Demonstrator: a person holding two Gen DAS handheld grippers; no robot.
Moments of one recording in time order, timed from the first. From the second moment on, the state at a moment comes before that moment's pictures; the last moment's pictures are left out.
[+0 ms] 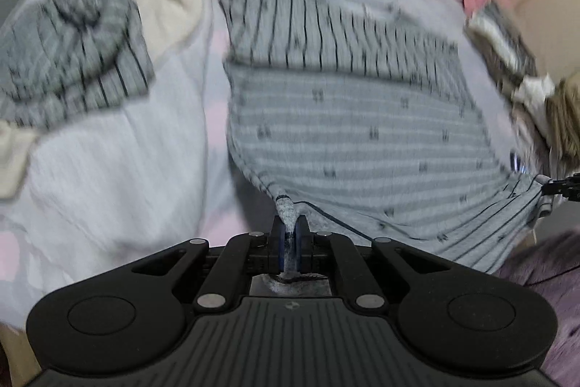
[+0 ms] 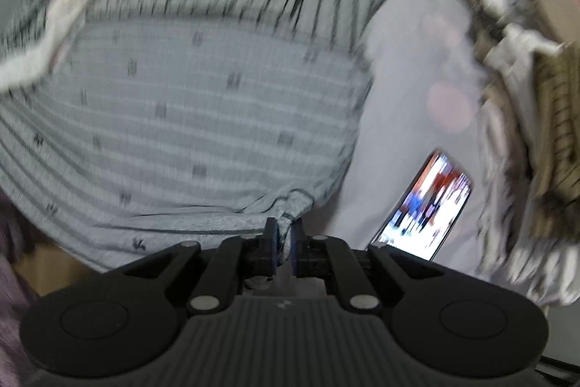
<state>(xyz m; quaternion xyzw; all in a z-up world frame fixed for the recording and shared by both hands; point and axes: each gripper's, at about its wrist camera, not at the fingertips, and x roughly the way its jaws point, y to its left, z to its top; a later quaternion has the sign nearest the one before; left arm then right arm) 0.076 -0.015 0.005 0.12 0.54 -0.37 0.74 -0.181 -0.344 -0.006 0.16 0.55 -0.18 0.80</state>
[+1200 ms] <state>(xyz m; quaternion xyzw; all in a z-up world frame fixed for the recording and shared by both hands) 0.352 -0.259 -0.091 0.12 0.47 -0.26 0.83 0.054 -0.616 -0.062 0.19 0.43 -0.33 0.82</state>
